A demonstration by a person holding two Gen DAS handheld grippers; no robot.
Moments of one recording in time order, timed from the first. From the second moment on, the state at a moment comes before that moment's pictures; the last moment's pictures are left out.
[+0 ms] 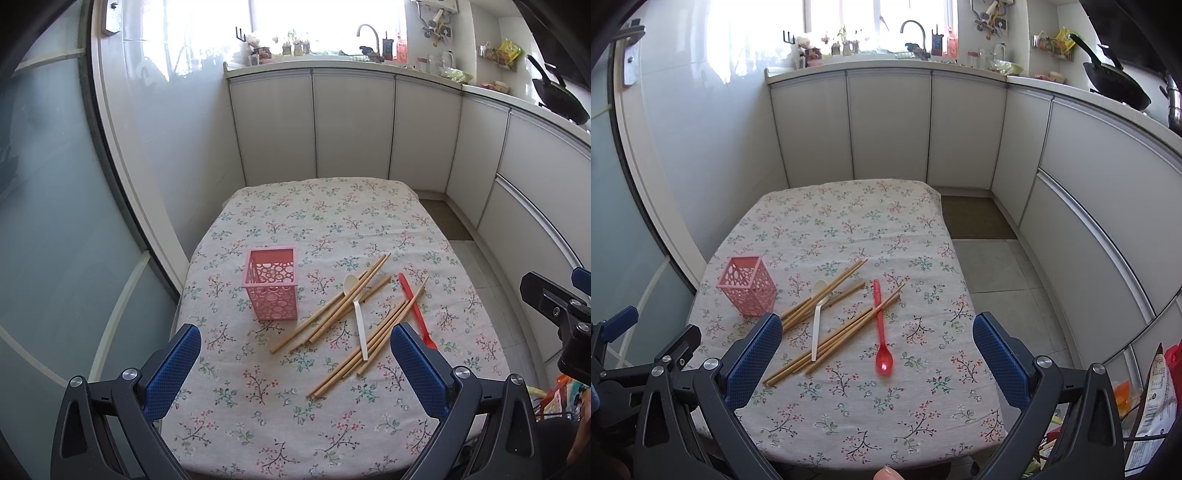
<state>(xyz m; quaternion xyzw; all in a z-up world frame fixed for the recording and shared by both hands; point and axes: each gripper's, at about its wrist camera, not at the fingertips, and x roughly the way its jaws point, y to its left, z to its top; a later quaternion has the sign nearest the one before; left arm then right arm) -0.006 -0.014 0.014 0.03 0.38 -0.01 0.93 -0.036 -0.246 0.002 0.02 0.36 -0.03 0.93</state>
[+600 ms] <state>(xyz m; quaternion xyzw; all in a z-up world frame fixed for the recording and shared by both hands) 0.127 -0.052 -0.027 0.03 0.48 -0.14 0.87 0.100 -0.295 -0.044 0.10 0.50 -0.01 0.86</state>
